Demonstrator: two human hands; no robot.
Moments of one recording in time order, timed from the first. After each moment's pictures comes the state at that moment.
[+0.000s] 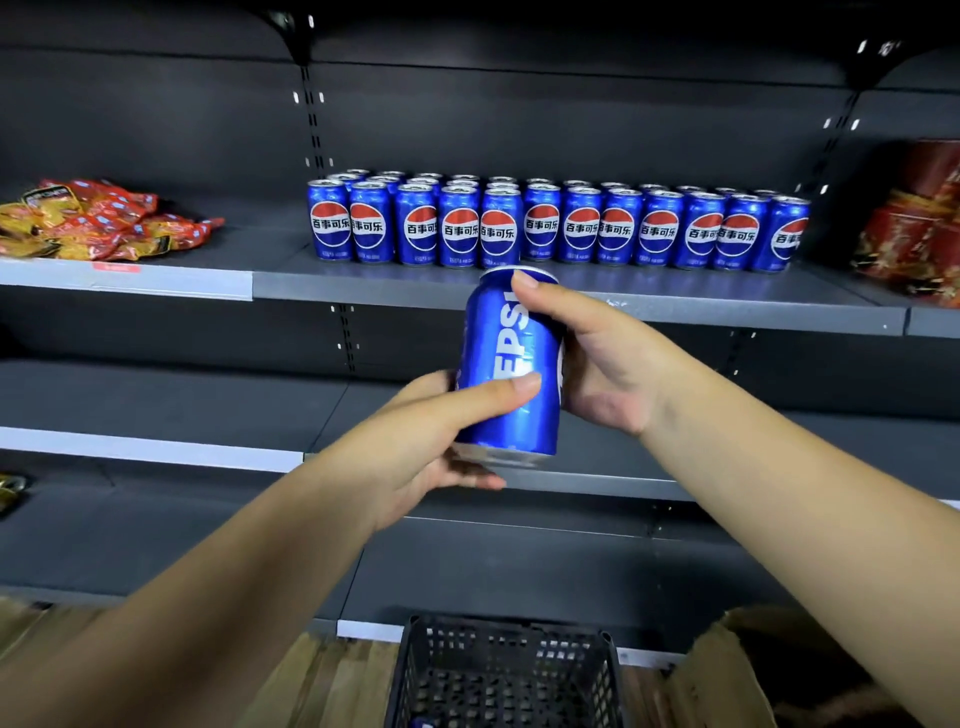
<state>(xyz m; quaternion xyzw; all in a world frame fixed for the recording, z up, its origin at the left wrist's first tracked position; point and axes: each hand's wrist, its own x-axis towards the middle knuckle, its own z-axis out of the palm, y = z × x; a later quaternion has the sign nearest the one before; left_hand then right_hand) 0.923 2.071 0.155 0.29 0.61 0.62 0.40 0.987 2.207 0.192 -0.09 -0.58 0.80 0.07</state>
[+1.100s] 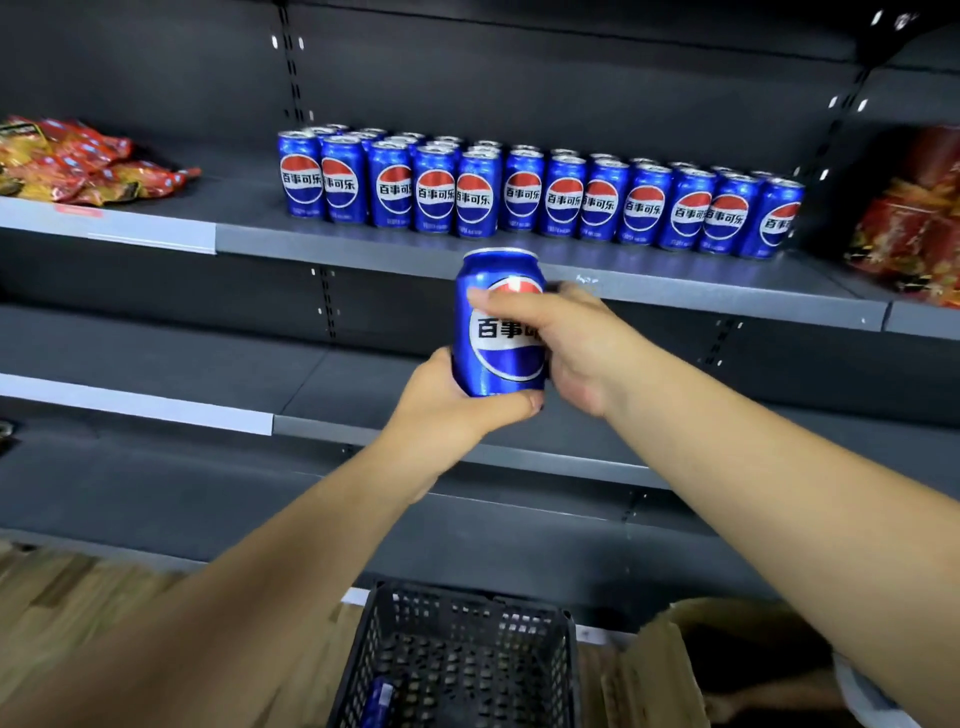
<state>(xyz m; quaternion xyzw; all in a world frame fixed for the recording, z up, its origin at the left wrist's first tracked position) 0.954 2.142 0.114 0.33 0.66 0.65 0.20 0.996 2.247 0.169 -0.22 -0.63 0.73 0.16</state>
